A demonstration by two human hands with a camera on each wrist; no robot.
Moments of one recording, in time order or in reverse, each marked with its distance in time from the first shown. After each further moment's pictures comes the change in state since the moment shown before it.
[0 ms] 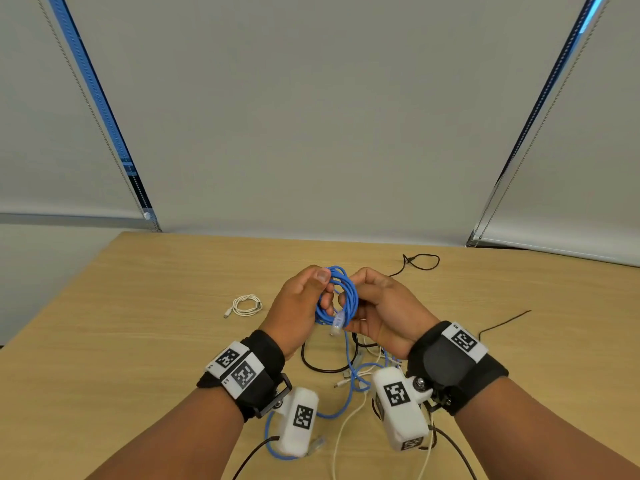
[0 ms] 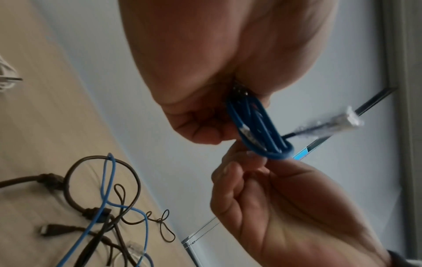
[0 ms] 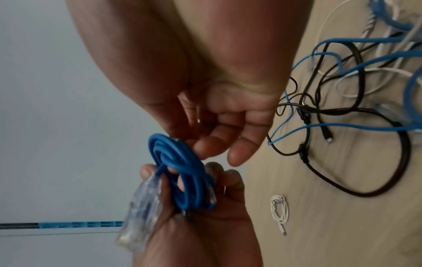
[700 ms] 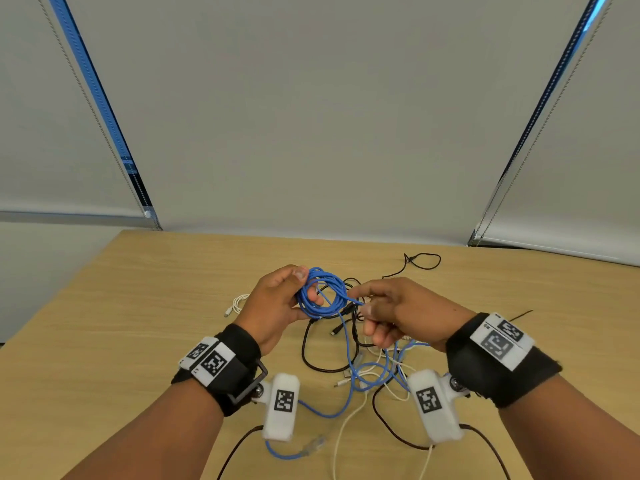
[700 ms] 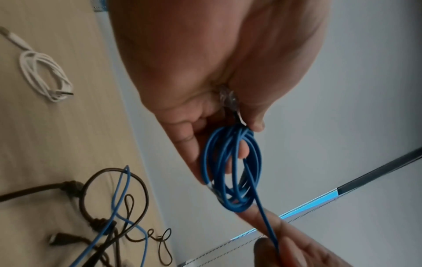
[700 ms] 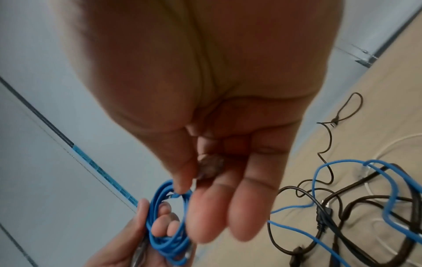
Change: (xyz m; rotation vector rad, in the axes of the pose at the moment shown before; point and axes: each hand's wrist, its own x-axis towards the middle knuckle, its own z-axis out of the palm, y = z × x) left_hand -0.001 0.007 -0.028 -0.224 0.039 -0.209; right_hand -0.015 -0.026 -0.023 -0.686 -0.058 0.110
